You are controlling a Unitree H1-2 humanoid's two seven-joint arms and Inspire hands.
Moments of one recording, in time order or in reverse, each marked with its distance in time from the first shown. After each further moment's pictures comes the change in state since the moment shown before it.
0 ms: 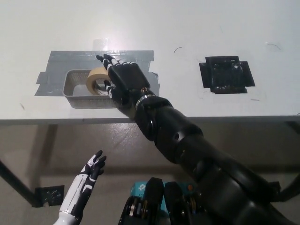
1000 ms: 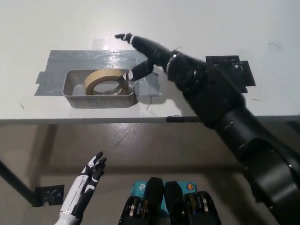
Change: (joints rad) left_arm -0.004 0.000 0.000 0.029 0.000 0.000 0.000; right_arm 0.038 -0.232 -0.258 -0.523 0.256 0.153 0.632
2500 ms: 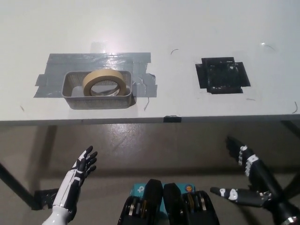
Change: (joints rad) left_arm -0.028 -0.003 0.057 0.042 -0.051 -0.002 0.000; right_arm 1.169 -0.051 -0.423 -0.983 0.357 -0.025 0.117
